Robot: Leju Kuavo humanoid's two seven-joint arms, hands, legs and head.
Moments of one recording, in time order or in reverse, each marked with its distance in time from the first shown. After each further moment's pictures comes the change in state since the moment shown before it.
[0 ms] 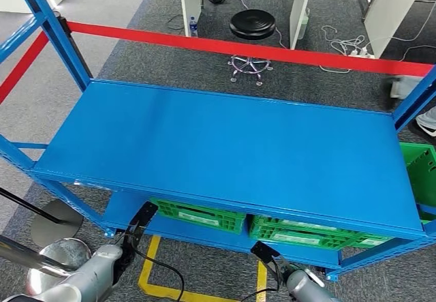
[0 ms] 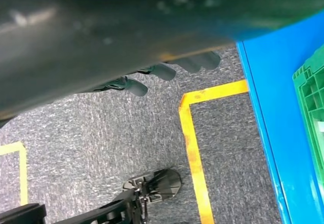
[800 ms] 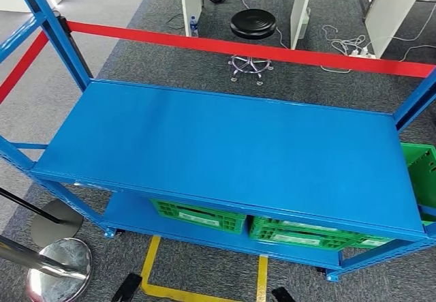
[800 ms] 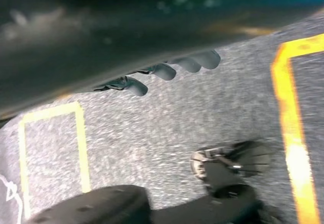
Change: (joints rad) left arm 0.393 0.047 0.152 -0.058 -0.020 -0.095 -0.125; right arm 0.314 -0.019 -0.081 -0.048 -0.481 -0.058 -0.192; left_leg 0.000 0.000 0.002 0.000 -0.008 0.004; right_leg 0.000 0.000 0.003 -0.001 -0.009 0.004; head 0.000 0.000
